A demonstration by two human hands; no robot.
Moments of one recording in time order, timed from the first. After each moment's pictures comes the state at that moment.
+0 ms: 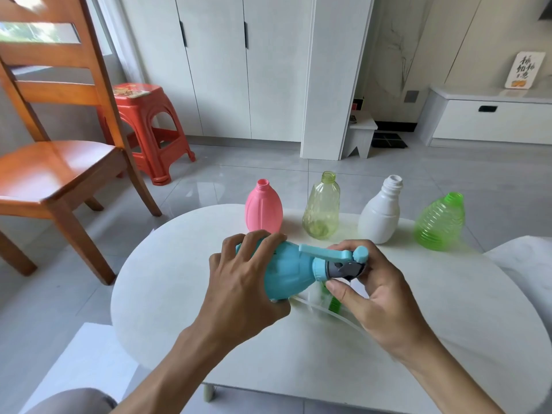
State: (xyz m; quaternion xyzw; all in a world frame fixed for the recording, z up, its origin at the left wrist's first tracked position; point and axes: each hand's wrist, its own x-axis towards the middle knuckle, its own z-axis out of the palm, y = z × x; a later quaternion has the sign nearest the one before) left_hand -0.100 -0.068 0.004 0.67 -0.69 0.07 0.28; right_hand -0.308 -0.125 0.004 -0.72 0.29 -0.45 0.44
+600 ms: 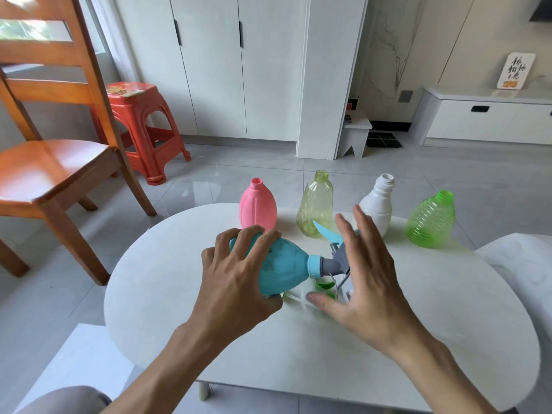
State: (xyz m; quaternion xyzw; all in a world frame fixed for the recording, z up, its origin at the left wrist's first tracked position) left_hand -0.102 -0.068 0.004 0.67 -0.69 0.10 0.26; right_hand -0.311 -0.127 0.002 -0.85 0.41 -0.33 0.07
